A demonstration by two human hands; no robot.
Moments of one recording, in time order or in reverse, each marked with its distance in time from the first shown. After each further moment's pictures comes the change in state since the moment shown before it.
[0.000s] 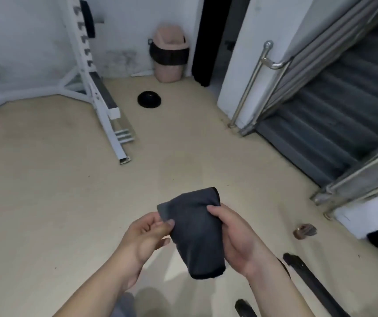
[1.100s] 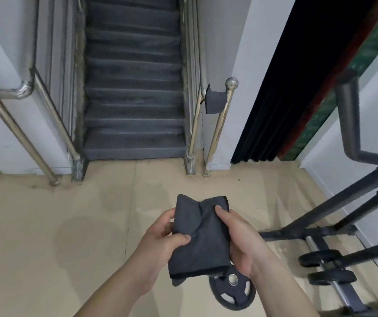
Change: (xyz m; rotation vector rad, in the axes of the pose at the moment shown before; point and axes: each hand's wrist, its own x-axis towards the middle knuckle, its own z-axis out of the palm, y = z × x) left_hand 0.438 0.194 0.507 0.573 -1.050 -0.167; right_hand 0.203 -0.231 -0.401 0.794 0.937 -0.199
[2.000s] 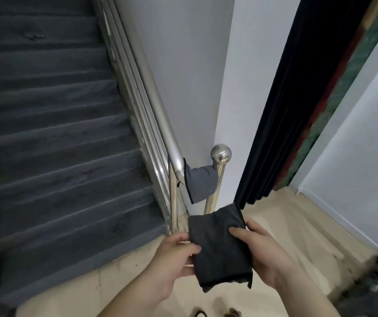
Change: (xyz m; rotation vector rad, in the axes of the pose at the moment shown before) left_hand 0.670 0.313 -0.010 0.175 -0.149 -0.226; right_hand 0.516 -0.393 0.019 0.086 0.321 -0.153
